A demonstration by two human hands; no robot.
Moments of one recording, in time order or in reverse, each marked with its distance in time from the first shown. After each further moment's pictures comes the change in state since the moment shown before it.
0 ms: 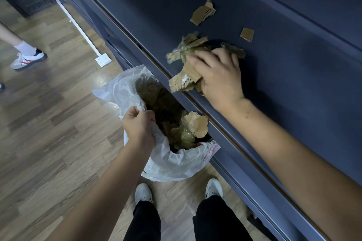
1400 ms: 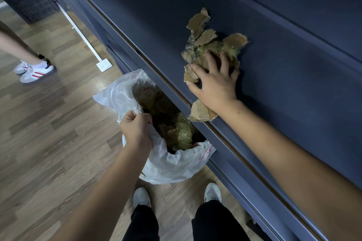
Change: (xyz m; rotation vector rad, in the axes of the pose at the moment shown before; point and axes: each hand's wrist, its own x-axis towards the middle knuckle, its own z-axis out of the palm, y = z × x) left_hand -0.006 -0.002 0.001 -0.031 0.015 0.024; right_hand -0.006 0.025 0.037 -0.022 -0.401 0.299
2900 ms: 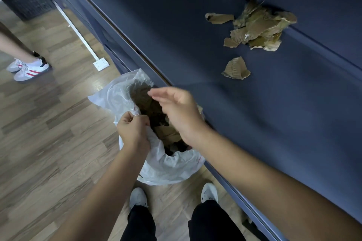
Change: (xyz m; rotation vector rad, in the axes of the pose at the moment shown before) left_hand -0.002 0.001 -0.006 0.018 0.029 -0.016; right_hand -0.058 -0.092 -0.043 1.383 -0.259 0.221
